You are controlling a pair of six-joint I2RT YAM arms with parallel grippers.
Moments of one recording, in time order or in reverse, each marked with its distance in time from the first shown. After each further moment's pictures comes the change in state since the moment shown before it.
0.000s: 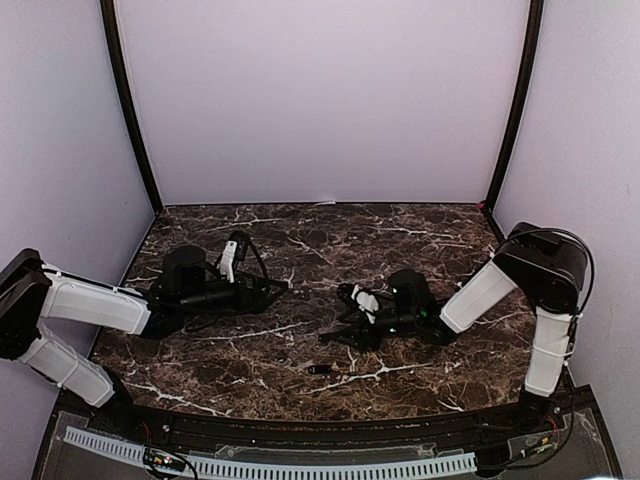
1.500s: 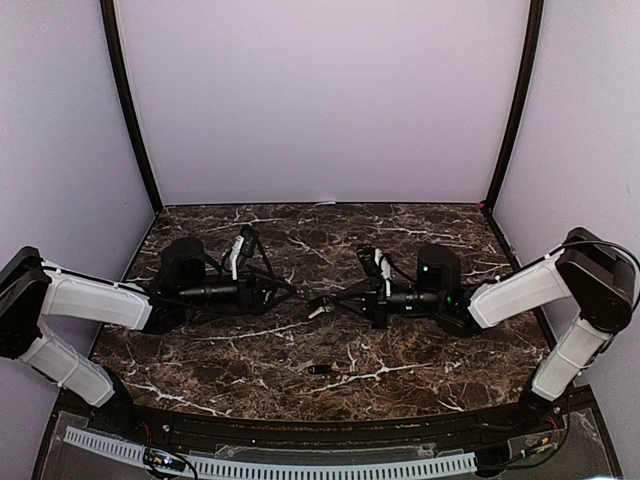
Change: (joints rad) left arm 0.002 -0.016 0.022 0.047 0.238 0.021; right arm 0.003 -0.261 -0.058 0.134 -0.171 0.223
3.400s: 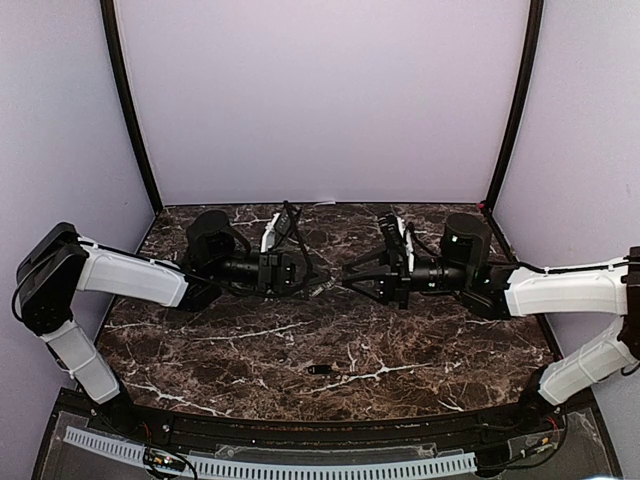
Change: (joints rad) left arm -0.062 0.261 0.302 0.230 0.463 -0.278; right arm -0.012 -0.318 0.077 -0.290 -0.071 -0.036
